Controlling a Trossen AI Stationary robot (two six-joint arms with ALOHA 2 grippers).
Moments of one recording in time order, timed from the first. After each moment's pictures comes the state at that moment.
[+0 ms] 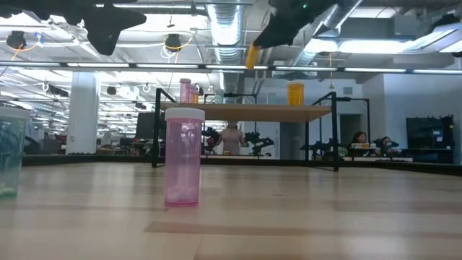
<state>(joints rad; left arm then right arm) -0.44 0.79 0.37 0.29 -0.46 -0.26 -0.42 1.43 1.35 -0.37 -0.09 -0.25</state>
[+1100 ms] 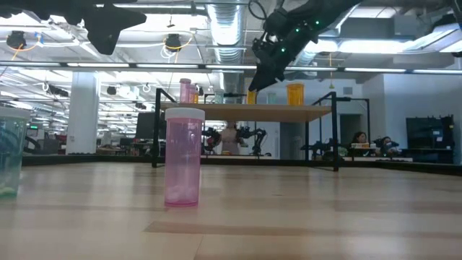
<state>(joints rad) -0.44 0.79 0.37 0.29 -0.46 -0.25 -0.63 1.77 1.57 -0.49 -0.13 -0.26</state>
